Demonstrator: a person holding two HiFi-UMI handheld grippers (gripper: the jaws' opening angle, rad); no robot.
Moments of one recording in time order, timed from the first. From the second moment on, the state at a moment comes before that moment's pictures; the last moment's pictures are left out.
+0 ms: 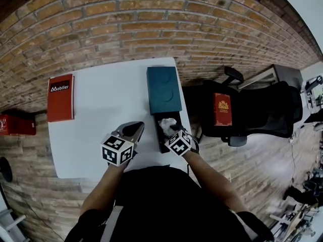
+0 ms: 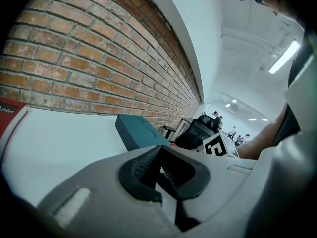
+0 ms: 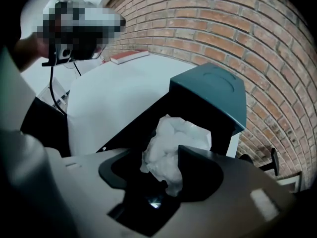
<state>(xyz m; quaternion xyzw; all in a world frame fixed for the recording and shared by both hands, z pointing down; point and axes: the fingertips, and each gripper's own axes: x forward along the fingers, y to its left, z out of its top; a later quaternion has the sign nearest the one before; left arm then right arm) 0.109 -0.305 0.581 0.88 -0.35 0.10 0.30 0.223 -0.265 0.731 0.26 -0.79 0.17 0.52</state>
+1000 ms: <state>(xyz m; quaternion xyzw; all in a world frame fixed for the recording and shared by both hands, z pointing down) 0.137 -0.288 0.552 0.89 -0.36 0.11 0.27 0.249 -0.266 0.649 0.31 -0.85 0.21 0.37</state>
